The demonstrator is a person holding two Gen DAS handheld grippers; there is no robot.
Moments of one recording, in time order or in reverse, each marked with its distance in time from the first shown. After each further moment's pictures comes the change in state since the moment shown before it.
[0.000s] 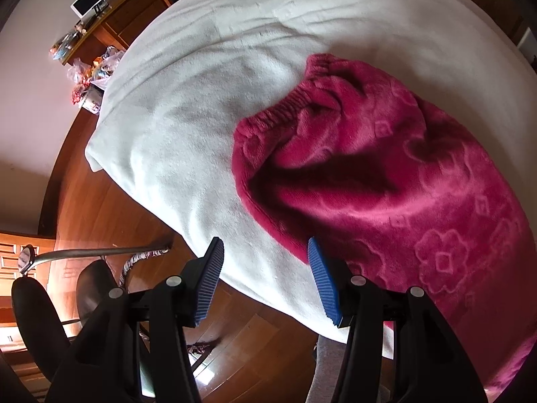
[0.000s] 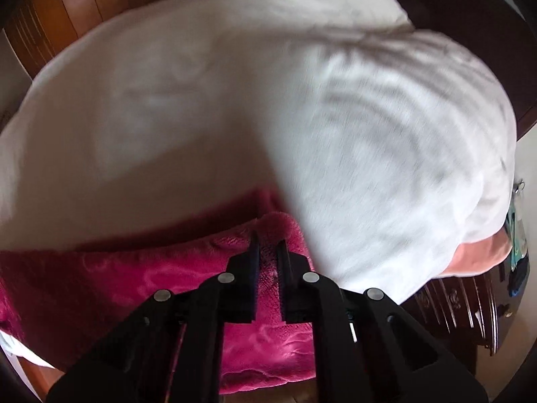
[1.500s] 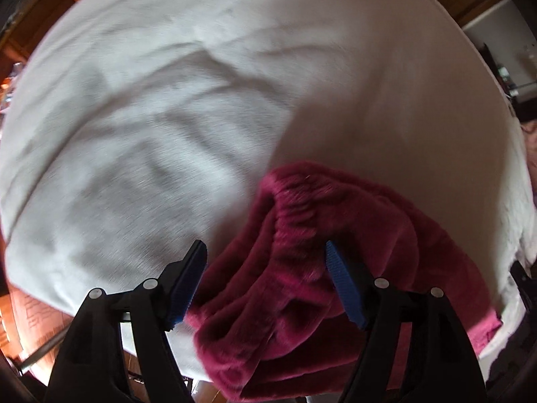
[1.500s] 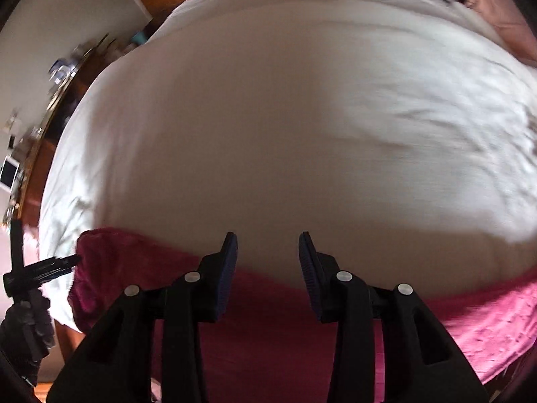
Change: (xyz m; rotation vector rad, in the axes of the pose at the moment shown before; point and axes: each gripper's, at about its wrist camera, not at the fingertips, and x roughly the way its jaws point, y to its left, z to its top) left arm 0.086 0.004 0.177 0.156 0.129 -0.376; right arm -0.021 0.509 -0.033 -0.339 0.125 0.399
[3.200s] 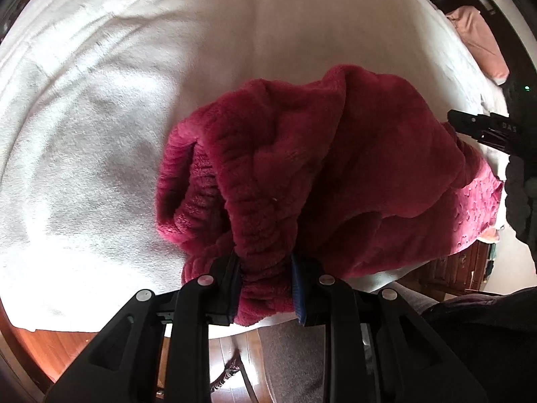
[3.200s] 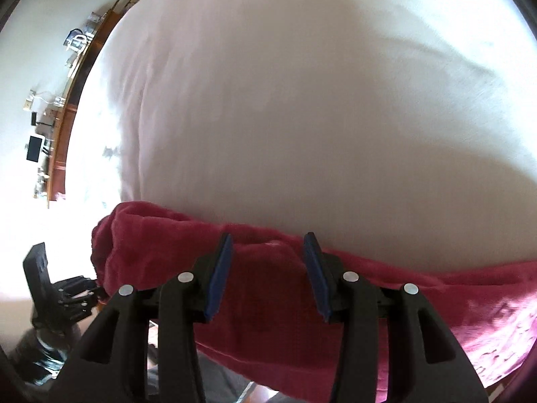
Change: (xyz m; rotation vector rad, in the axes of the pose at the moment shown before) left arm -0.010 -0.008 -0.105 0.404 0.113 -0.139; right arm 0.048 0.012 -0.033 0.029 0.272 0.187
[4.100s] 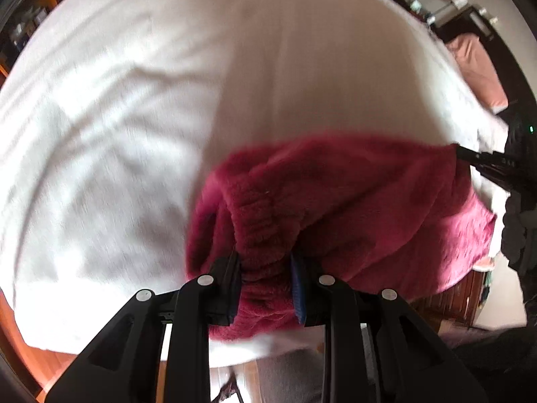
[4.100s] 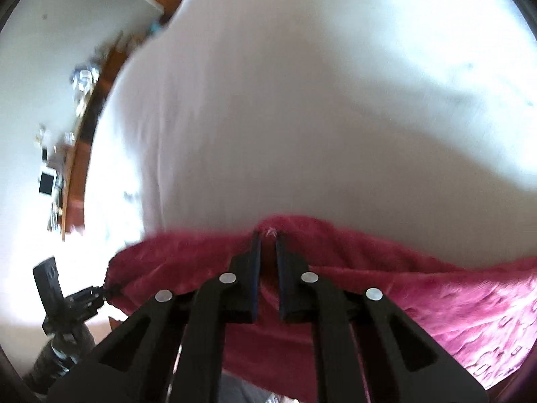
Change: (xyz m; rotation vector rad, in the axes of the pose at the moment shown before) left arm -0.046 0.022 0.043 -0.036 -0.150 -0.006; right arm -0.077 -0.032 0.017 0.066 -0.195 0.027
